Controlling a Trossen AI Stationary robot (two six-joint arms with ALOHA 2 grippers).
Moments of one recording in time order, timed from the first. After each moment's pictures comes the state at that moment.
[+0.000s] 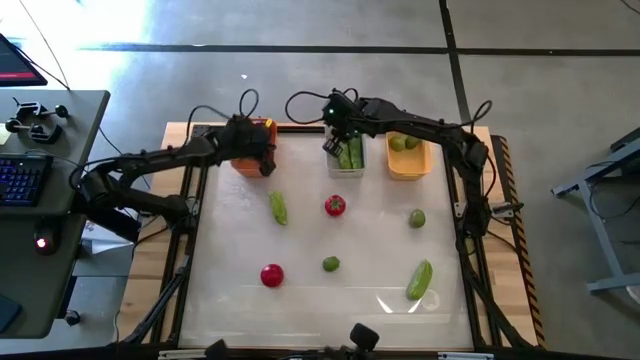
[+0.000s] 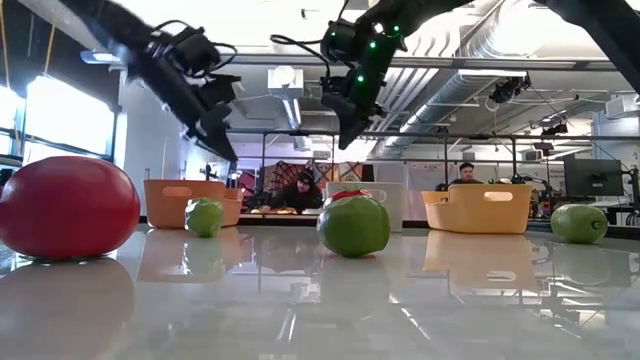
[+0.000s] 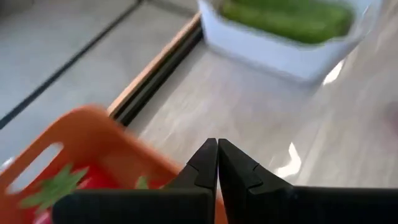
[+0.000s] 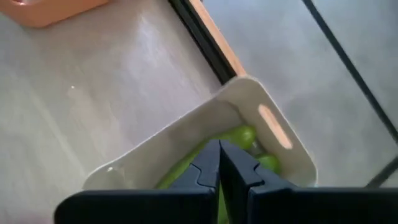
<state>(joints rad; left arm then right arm) 0.67 1.28 0.72 -0.16 -0.01 0.15 -0.47 2.00 1.85 -0.87 0.23 -0.02</state>
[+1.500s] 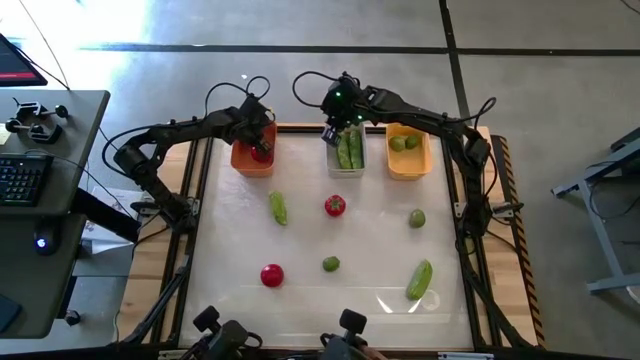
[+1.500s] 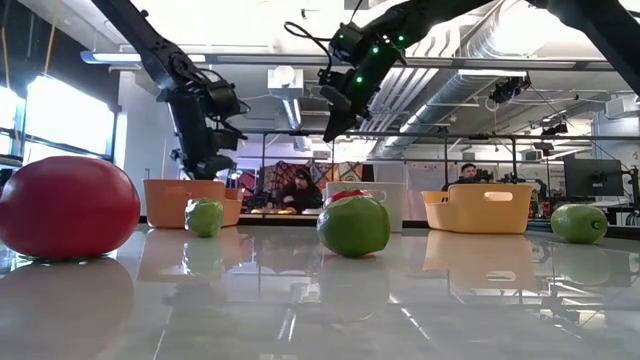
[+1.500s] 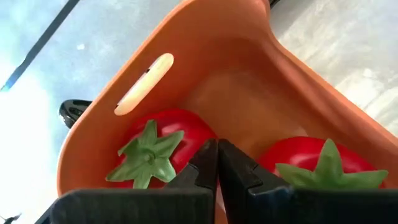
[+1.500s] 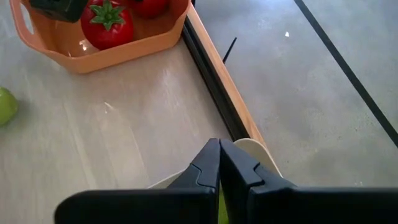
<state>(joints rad) 0.86 1.63 0.99 -0.45 -0.23 0.19 -0.54 2.01 1.85 -0.69 0.00 -0.19</state>
